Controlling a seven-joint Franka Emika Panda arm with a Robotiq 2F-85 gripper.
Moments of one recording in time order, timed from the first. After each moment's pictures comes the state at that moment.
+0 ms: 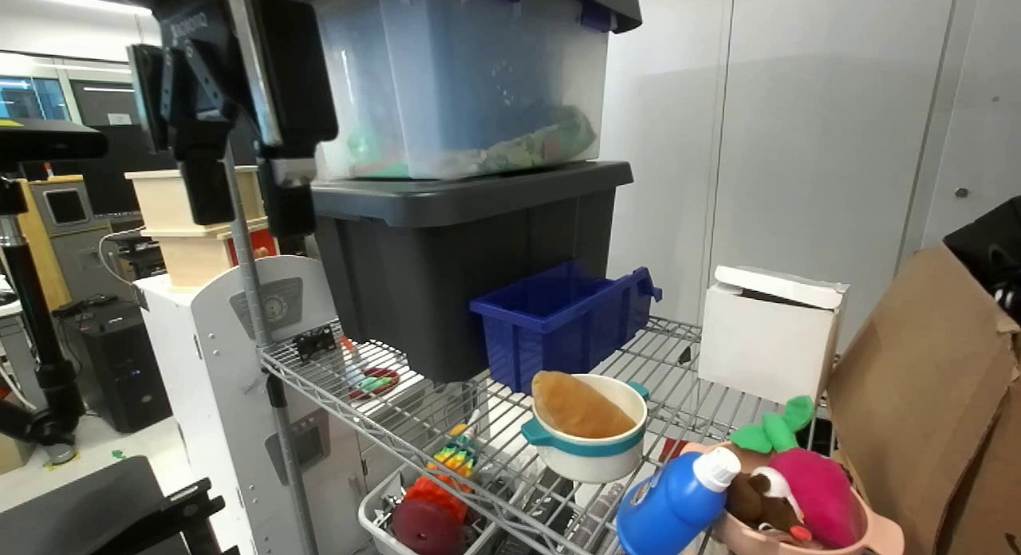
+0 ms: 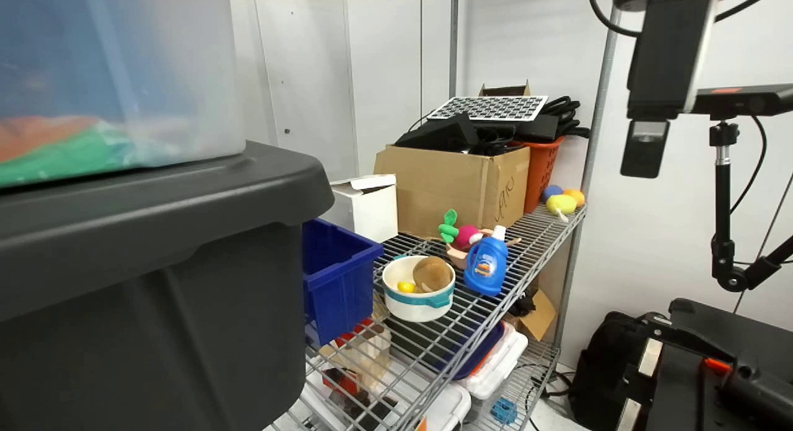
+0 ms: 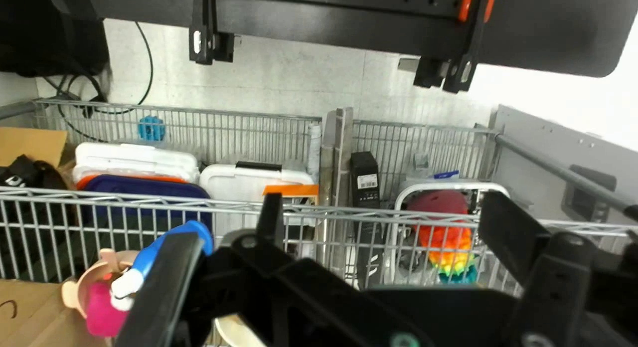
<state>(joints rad) 0.05 -0.37 0.01 -2.61 0.00 2.23 -0.11</state>
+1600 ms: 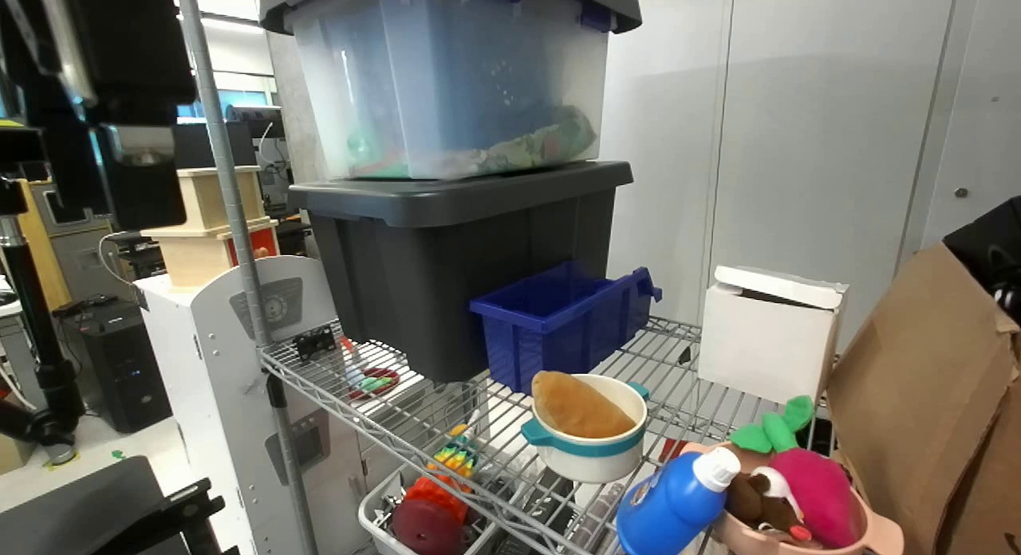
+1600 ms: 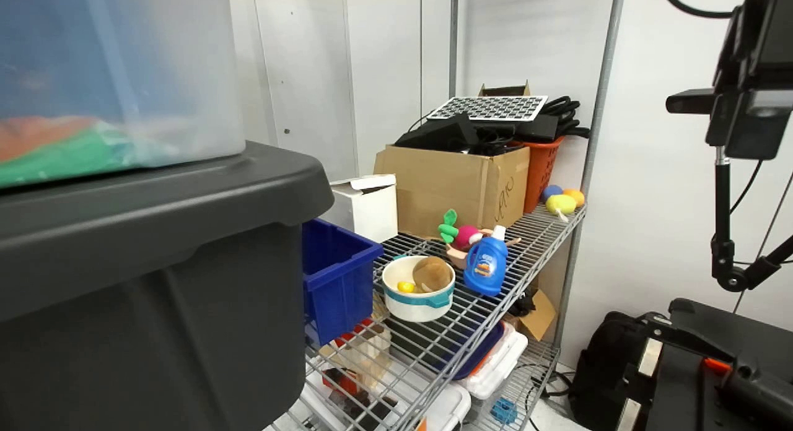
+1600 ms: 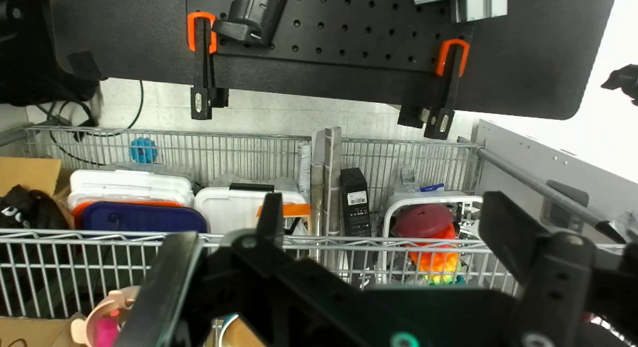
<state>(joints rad) 0.04 -0.57 -0.02 -2.73 0.03 2.14 -0.15</state>
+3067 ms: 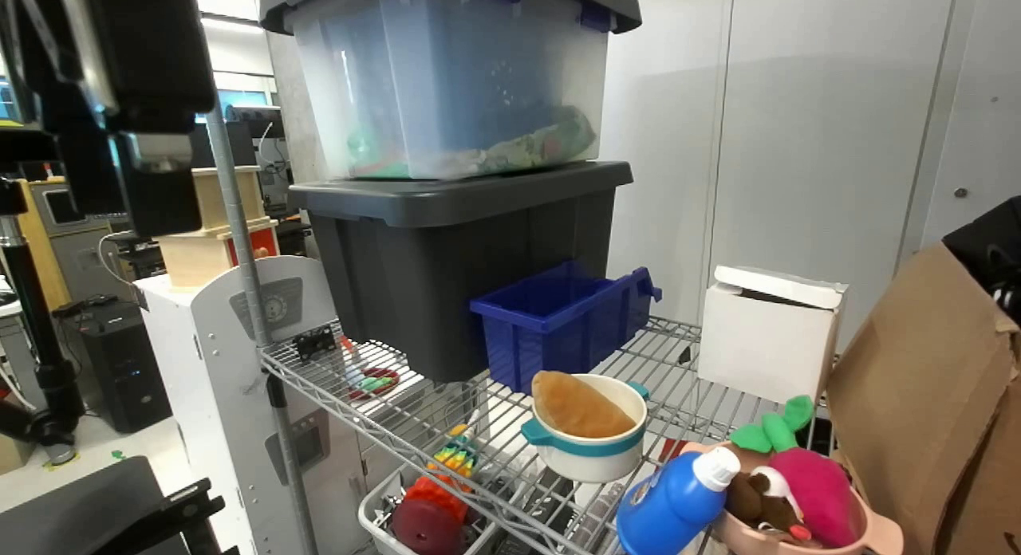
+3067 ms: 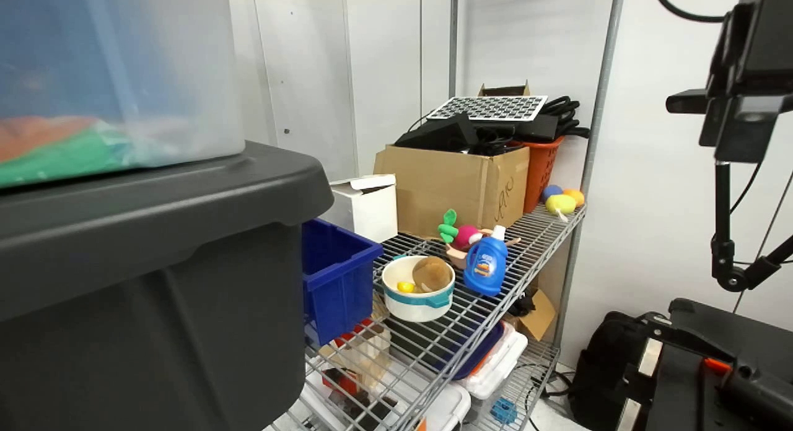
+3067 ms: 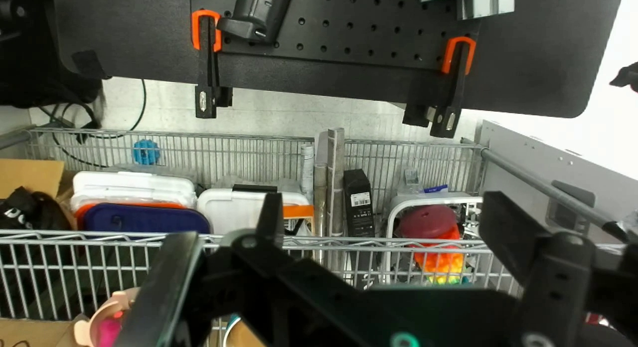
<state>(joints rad) 0.03 -0.54 -0.02 -2.72 0.02 2.15 -0.15</state>
